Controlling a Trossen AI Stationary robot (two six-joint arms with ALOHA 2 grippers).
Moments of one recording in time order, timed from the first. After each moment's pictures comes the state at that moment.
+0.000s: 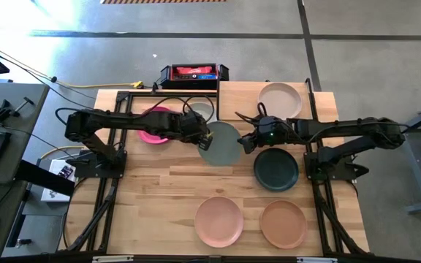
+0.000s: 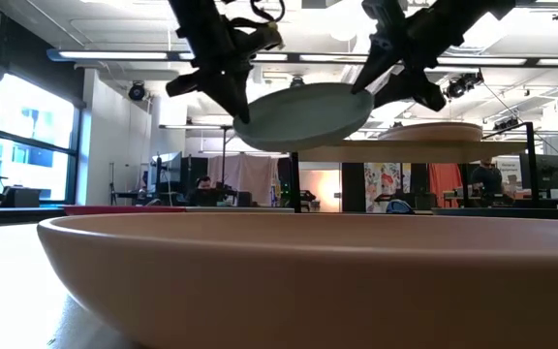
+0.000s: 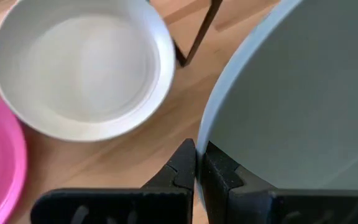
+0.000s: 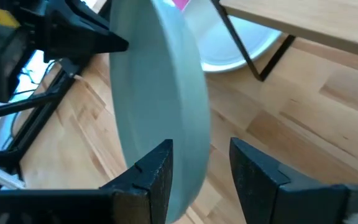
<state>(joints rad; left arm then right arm) 0.09 1.62 1.33 -0.78 -0.29 -0.87 -0.08 1.20 0.86 -0.33 0.13 0.85</state>
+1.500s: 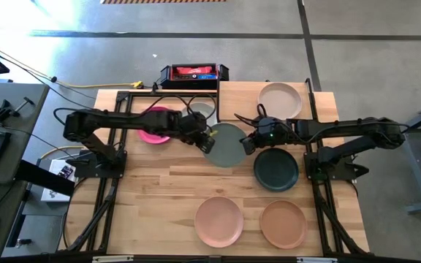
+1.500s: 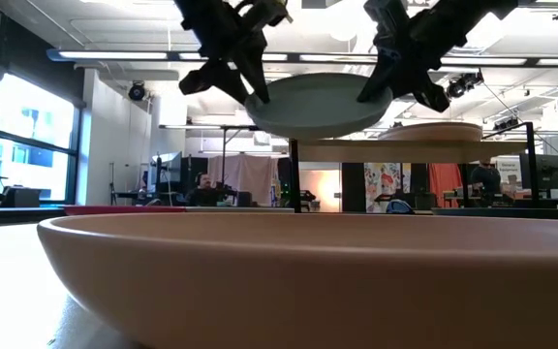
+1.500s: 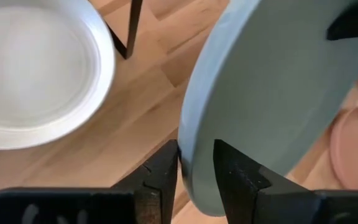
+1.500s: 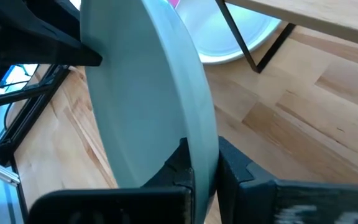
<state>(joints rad) 0.09 1.60 1.33 -0.68 -0.12 -0.80 -0.08 1.20 0.86 -0.37 0.12 0.85</state>
